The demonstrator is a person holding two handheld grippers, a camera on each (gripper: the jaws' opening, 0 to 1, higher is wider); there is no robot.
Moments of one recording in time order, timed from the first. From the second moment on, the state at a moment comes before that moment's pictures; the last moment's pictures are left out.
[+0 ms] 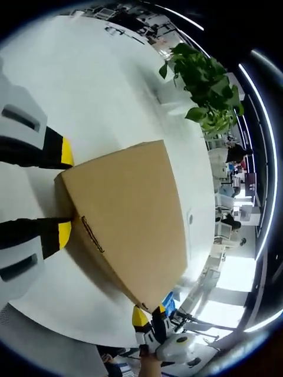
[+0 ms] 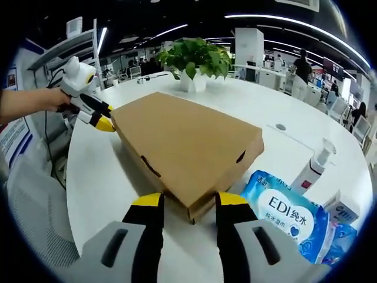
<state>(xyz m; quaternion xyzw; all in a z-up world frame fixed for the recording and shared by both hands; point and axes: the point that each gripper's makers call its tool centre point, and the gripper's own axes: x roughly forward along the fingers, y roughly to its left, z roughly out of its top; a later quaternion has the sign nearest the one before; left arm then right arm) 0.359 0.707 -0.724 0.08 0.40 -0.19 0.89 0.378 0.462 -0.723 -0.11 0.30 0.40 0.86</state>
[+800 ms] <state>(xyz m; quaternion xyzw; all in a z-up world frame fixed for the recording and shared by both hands) 0.381 0.701 -0.724 0.07 0.40 -0.19 0.89 0.398 0.456 -0.723 -0.12 0.30 0.39 0.86</state>
